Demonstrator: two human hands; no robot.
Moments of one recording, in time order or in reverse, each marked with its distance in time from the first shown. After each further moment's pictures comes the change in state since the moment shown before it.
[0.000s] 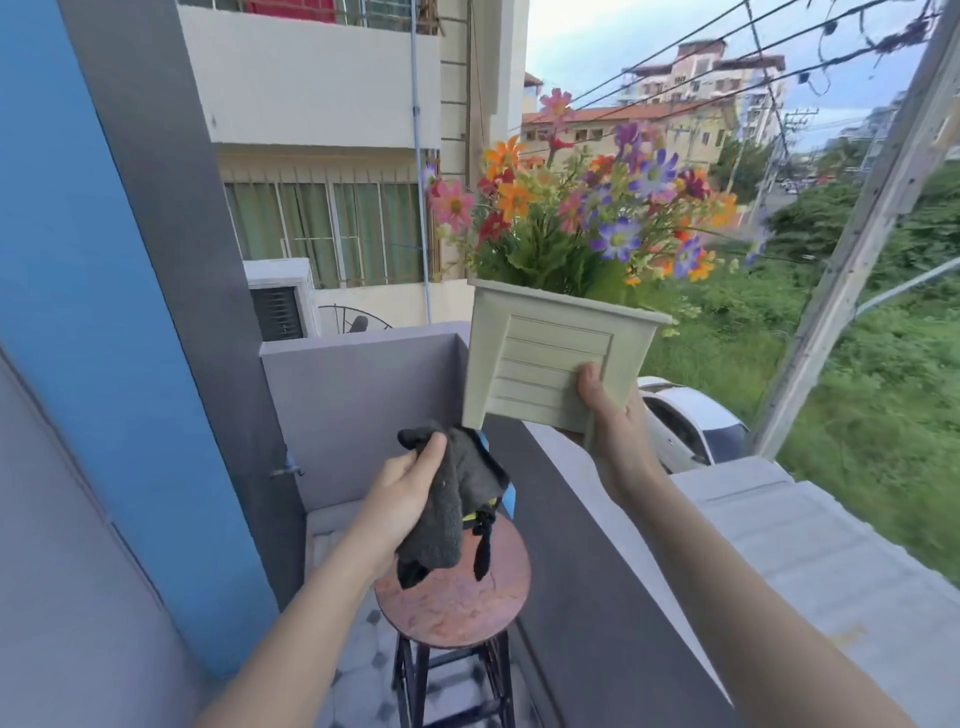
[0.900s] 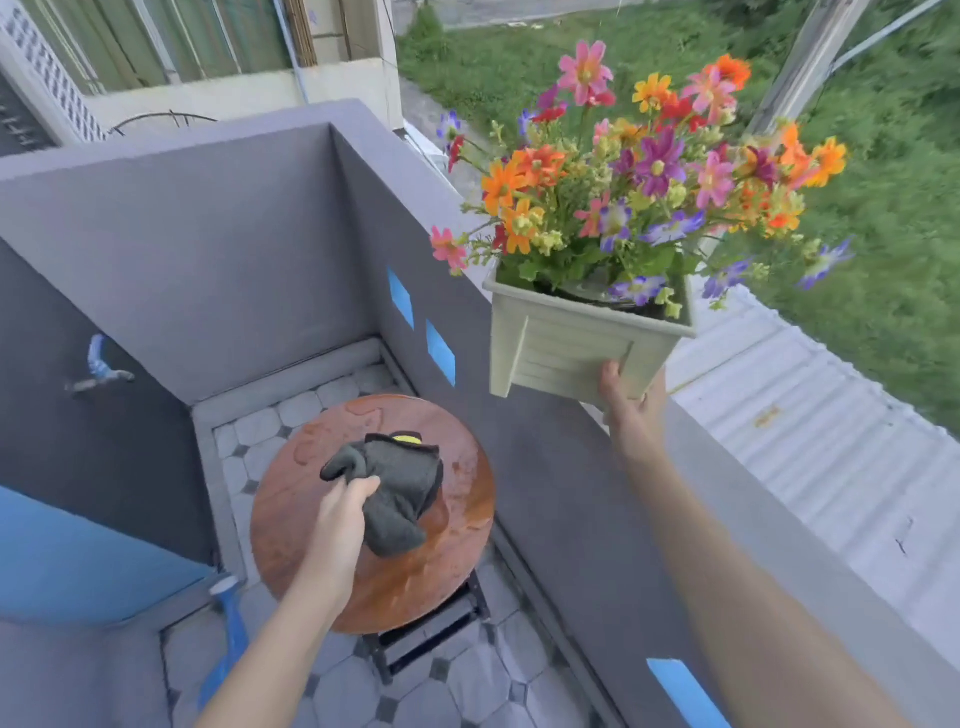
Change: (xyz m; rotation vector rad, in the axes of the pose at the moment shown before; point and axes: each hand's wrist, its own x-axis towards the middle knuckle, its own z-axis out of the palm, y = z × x) left_hand 0.182 -0.259 0.052 -0.120 0.110 -0.540; right_hand 0.040 0.283 -0.161 -0.336 0.389 0.109
